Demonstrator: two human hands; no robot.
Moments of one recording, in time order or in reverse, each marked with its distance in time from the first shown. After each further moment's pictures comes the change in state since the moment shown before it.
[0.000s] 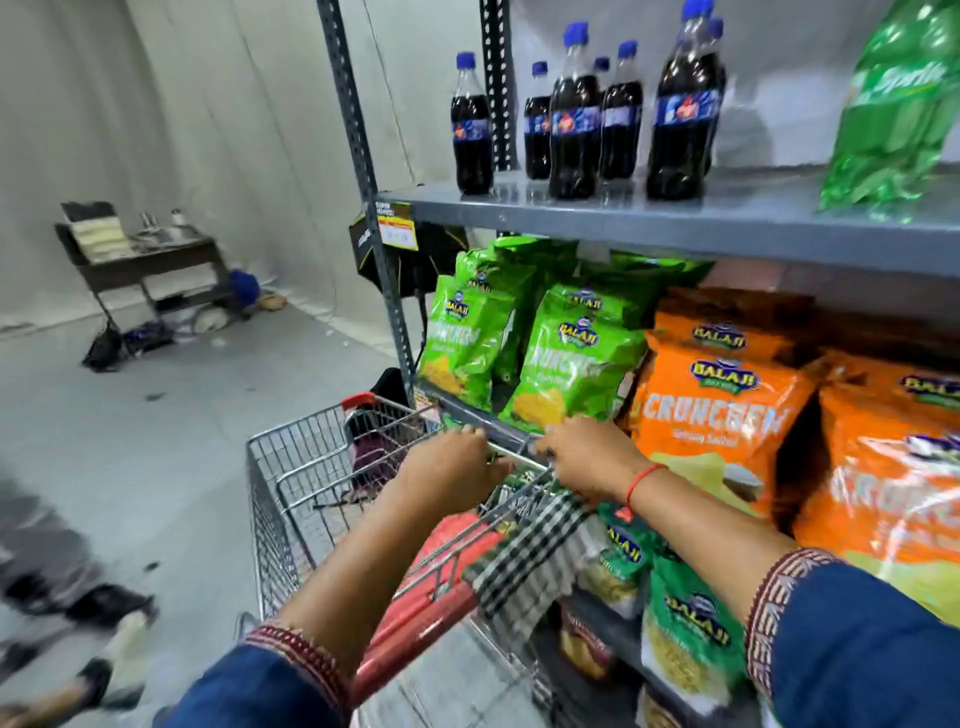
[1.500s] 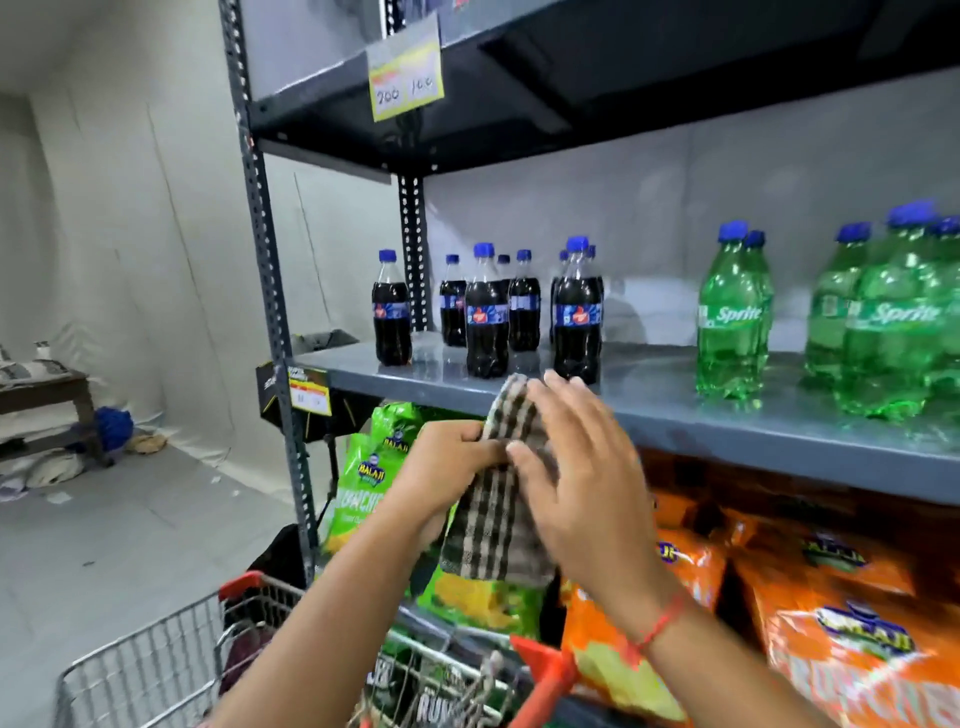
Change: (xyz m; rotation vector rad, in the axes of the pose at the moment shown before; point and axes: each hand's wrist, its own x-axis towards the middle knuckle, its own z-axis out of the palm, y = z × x) left_hand 0.085 0.048 -0.130 -1.445 0.126 0.233; right_hand -0.018 0.017 -0.129 0.156 1.098 0.190
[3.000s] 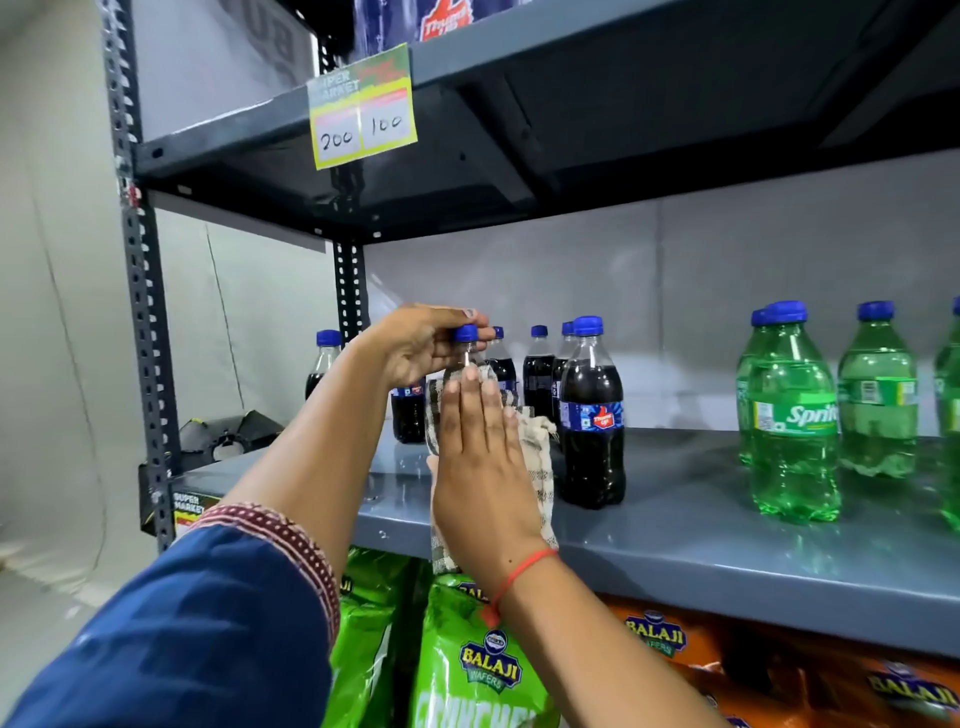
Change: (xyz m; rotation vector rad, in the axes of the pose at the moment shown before) left_hand 0.231 0.109 -0.060 -0.120 -0.231 0.093; right_hand 0.129 0.019 0.154 -0.474 -0.024 0.064
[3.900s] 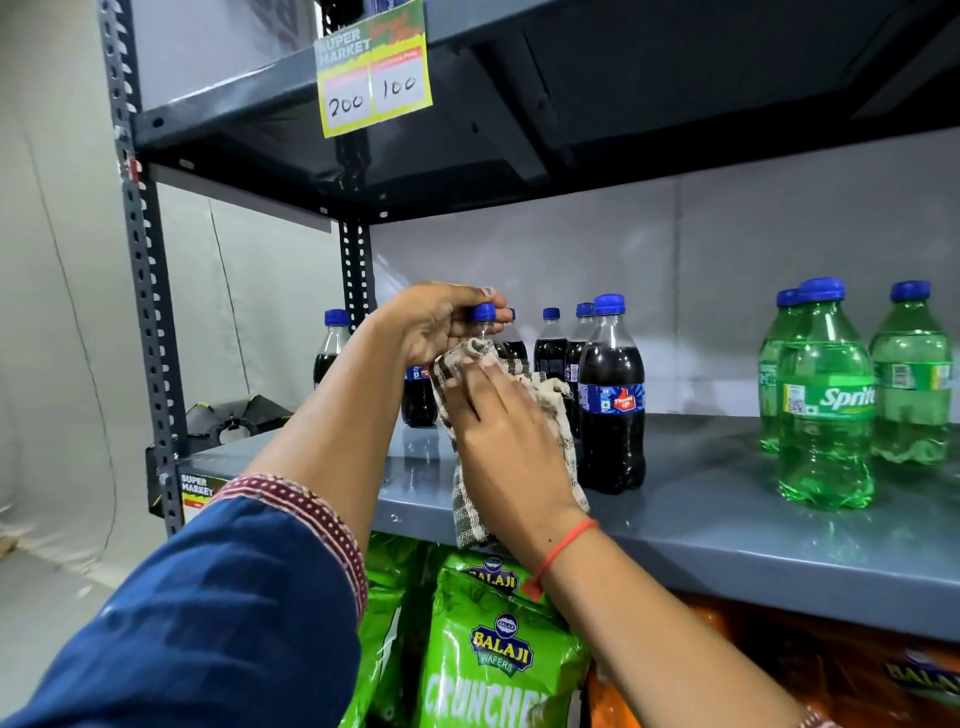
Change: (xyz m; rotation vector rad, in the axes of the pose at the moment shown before) left_hand 0.010 -0.003 -0.001 0.014 -0.032 0.019; right_hand 0.010 0.013 -0.015 -0.009 0.039 -0.210
